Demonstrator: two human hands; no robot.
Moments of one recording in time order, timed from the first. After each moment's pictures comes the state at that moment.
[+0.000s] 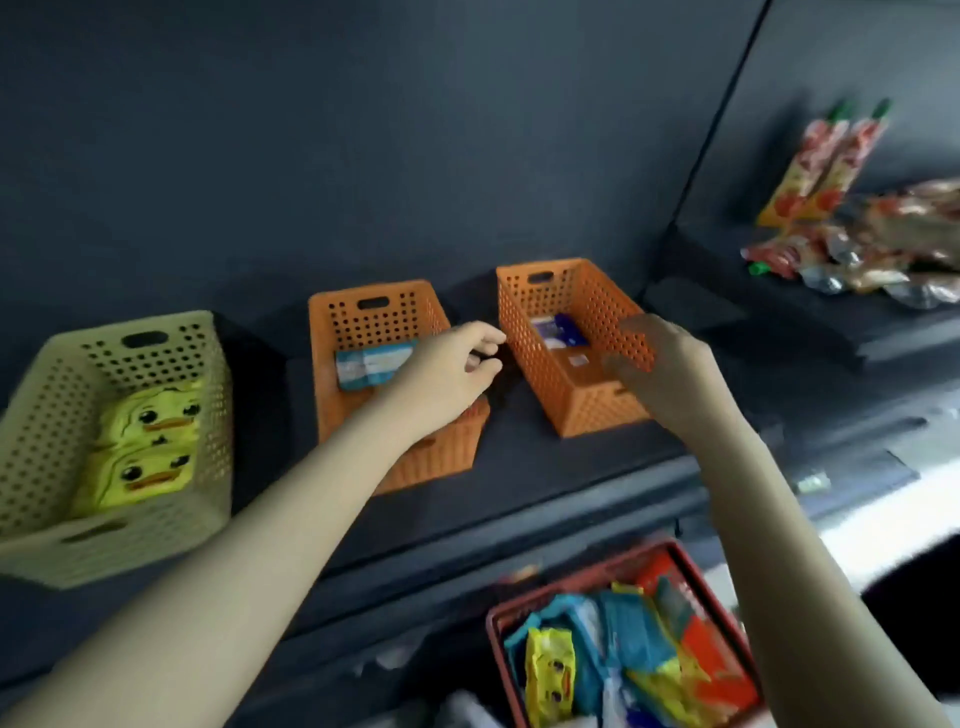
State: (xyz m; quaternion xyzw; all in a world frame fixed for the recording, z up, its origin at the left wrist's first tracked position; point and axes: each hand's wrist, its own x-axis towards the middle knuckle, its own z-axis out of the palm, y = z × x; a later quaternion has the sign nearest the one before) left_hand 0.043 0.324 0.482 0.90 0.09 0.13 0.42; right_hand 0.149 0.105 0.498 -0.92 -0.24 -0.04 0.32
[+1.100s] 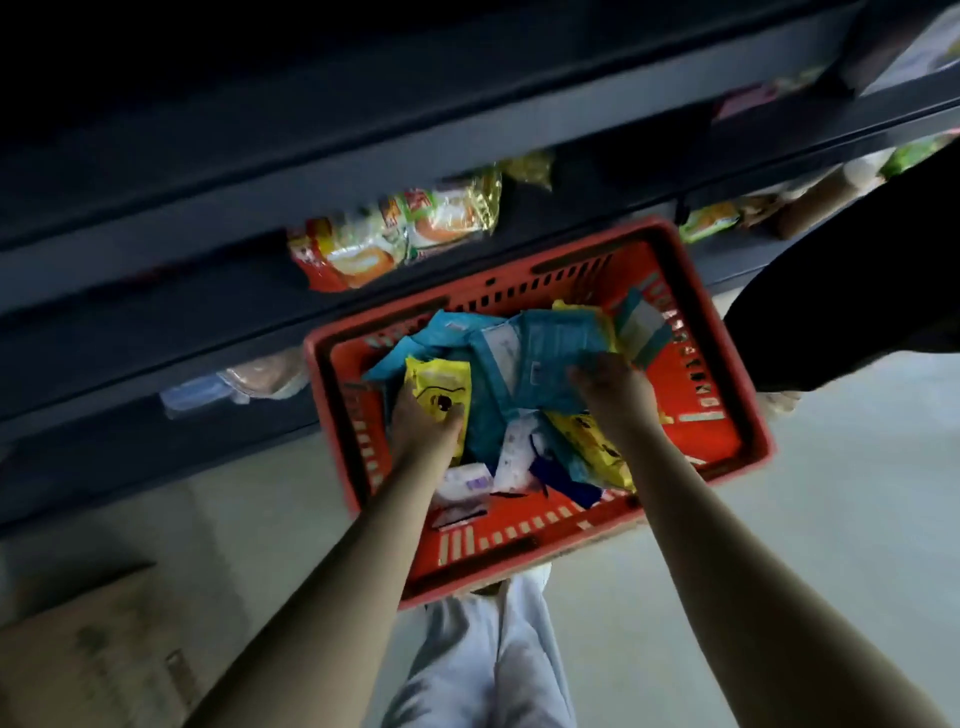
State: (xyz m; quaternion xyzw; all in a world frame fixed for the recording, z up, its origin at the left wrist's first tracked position) left_hand 0.003 0.044 -0.073 0.69 0.54 -0.07 0.48; right_hand 0.136 -0.125 -0.033 -0.92 0.00 0.29 0.28
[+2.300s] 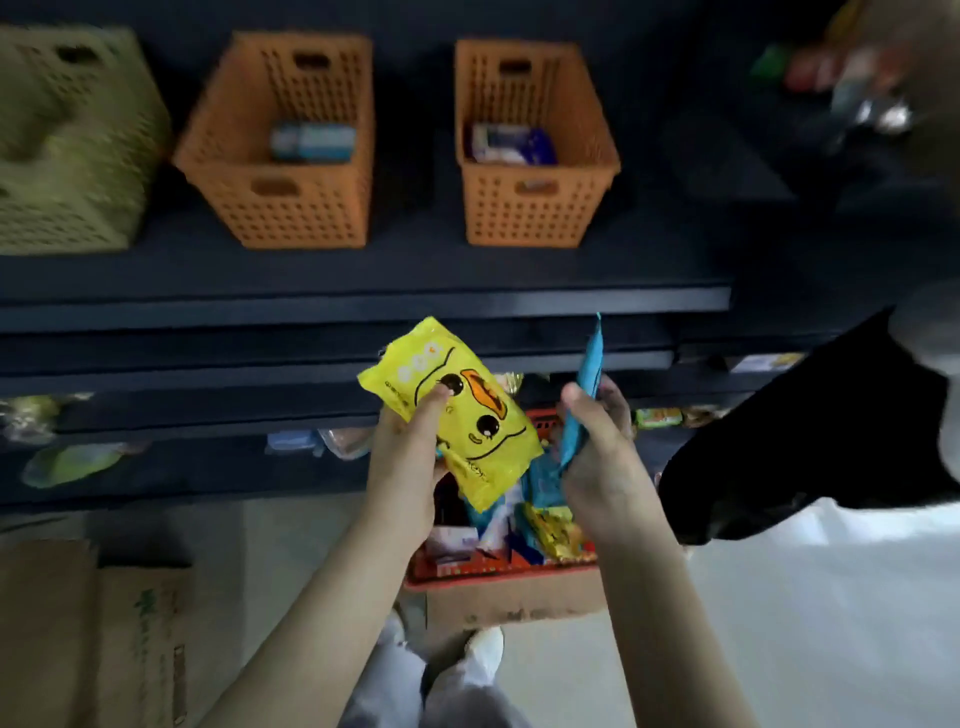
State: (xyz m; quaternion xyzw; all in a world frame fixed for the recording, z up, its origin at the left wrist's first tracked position) left_hand -0.046 0.021 0.347 0.38 0.43 0.26 0.77; right_hand 0.061 -0.100 0.358 -0.50 0.04 0.38 0.78
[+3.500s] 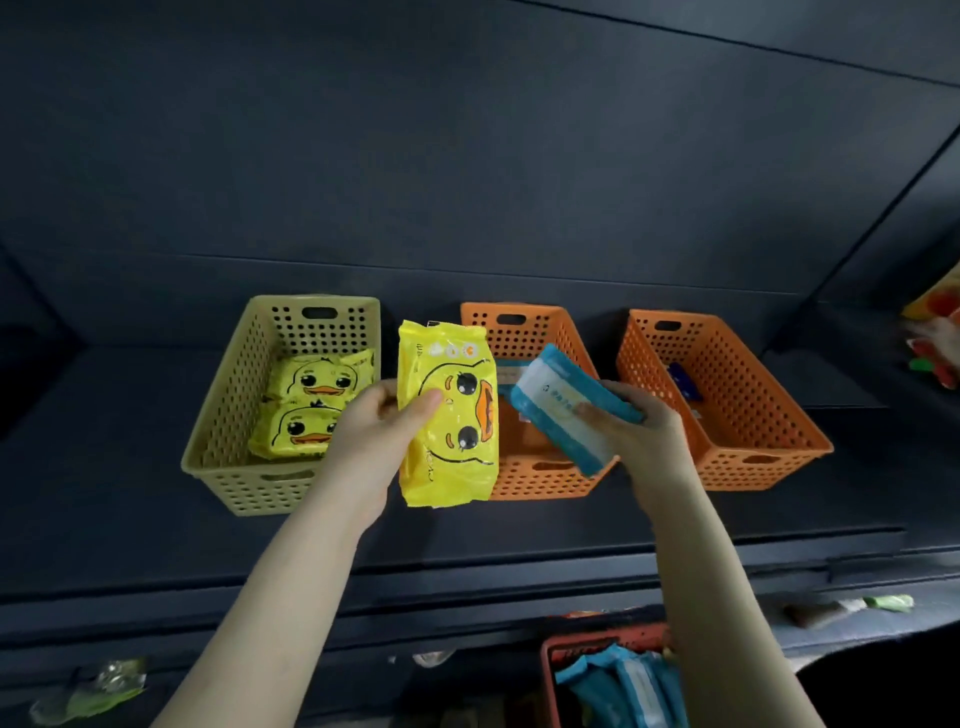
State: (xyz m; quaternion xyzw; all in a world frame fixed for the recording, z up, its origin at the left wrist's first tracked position) left_hand -0.123 0.423 0.468 0.52 0.34 0.26 0.74; right_hand 0.058 0.244 0.471 -0.74 -0.18 0.17 0.62
